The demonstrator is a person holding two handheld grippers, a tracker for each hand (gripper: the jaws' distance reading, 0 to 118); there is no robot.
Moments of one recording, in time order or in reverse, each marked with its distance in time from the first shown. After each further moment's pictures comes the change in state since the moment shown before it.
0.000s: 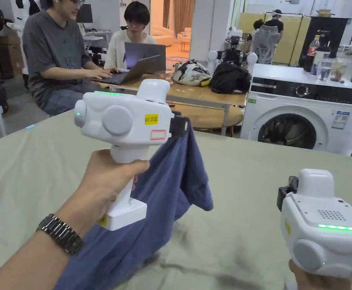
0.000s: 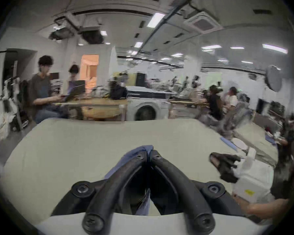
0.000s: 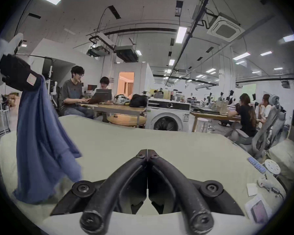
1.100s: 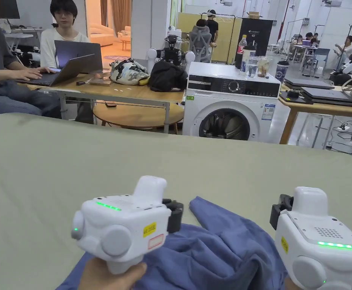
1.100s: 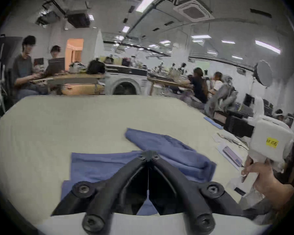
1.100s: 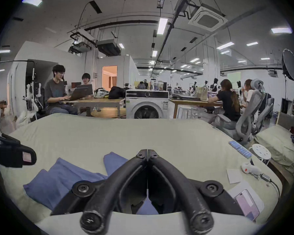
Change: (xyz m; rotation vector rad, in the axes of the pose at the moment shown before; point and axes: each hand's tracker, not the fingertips) left arm 0.077 -0.142 -0.049 -0.110 -0.073 0.029; right arm 0.092 -0.030 0.034 -0.082 -0.128 -0.077
